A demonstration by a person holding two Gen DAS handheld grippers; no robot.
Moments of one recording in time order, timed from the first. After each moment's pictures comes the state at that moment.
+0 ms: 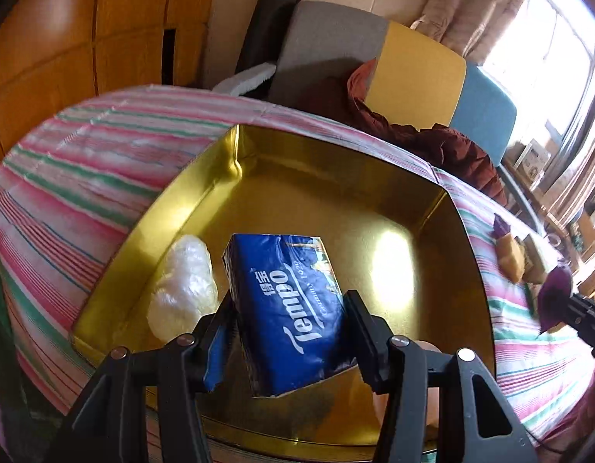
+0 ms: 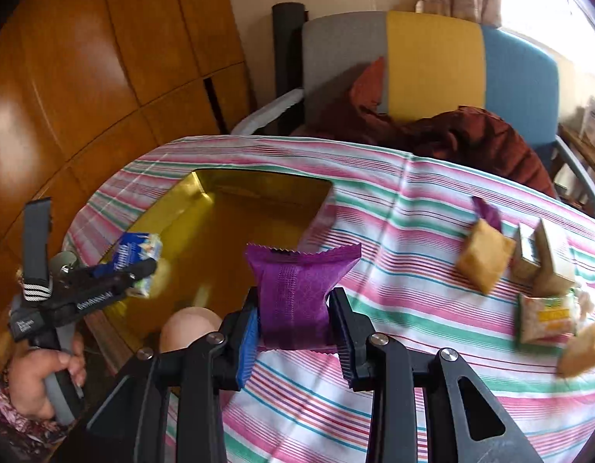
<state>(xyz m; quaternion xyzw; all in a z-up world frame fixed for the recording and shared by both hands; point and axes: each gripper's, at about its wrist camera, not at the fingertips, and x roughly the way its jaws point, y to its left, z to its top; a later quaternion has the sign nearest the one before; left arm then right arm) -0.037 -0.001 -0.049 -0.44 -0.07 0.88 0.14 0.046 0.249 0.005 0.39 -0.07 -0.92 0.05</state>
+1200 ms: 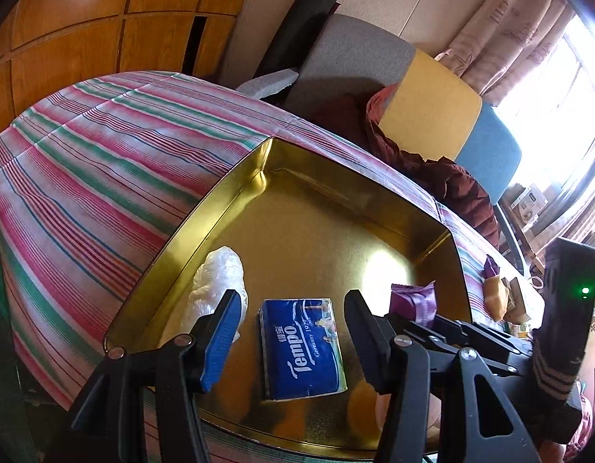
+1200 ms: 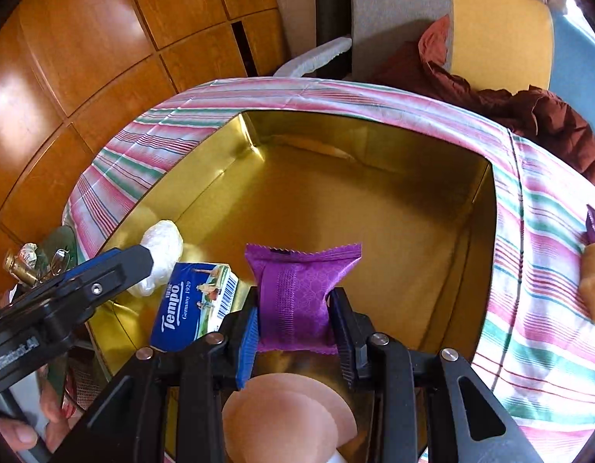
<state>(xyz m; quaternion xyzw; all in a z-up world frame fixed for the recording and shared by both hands) -0.049 -0.028 -0.037 -0.43 -0.14 0.88 0.13 -0.053 0.147 -0.056 0.47 -0.06 -0.88 0.09</state>
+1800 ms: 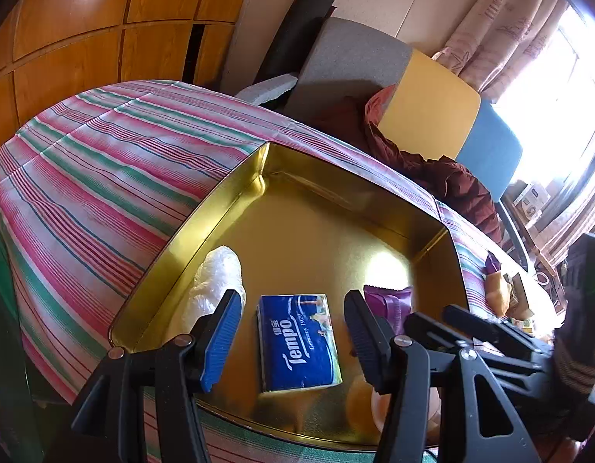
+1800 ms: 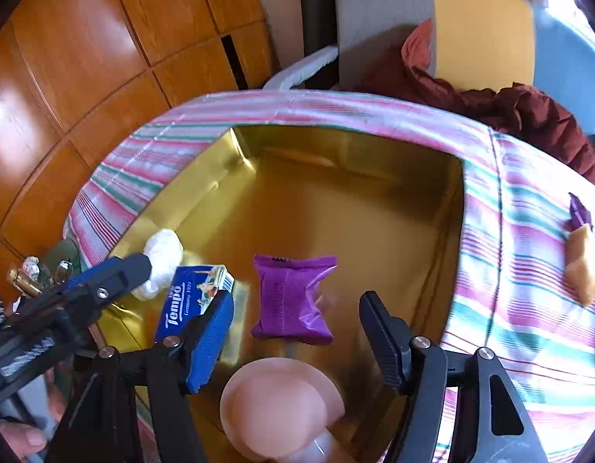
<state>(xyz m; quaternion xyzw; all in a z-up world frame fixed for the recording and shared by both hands) -0.035 -0.022 -0.030 -0.42 -0.12 0.89 0.12 -0.032 0.160 -0.040 0.45 -0.07 -0.89 0.07</state>
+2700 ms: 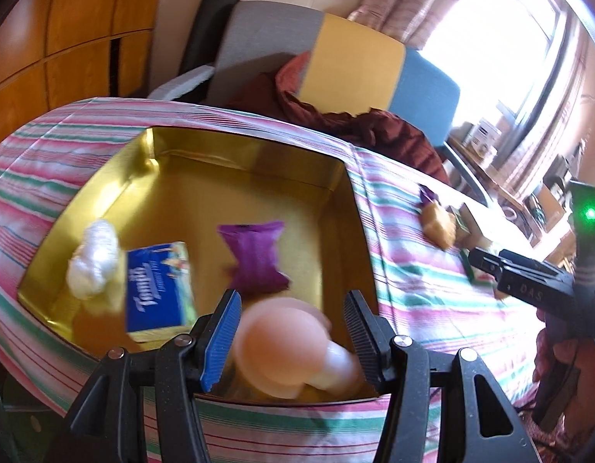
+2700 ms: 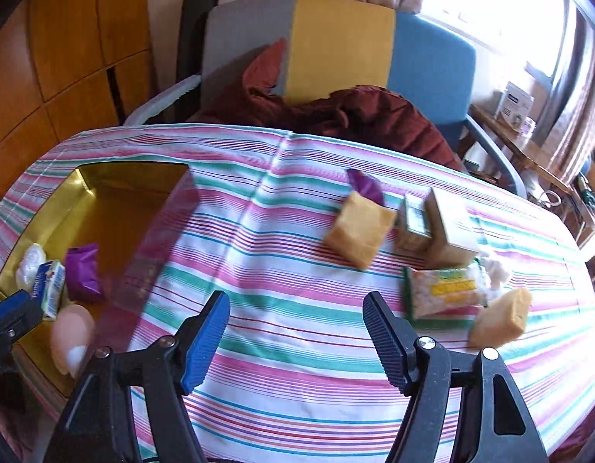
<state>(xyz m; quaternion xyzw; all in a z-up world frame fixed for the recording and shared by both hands) 0.019 0.074 -0.023 -0.42 -0.04 0.87 0.23 0.056 0.327 -0.008 0.43 -0.03 -0.89 -0.15</state>
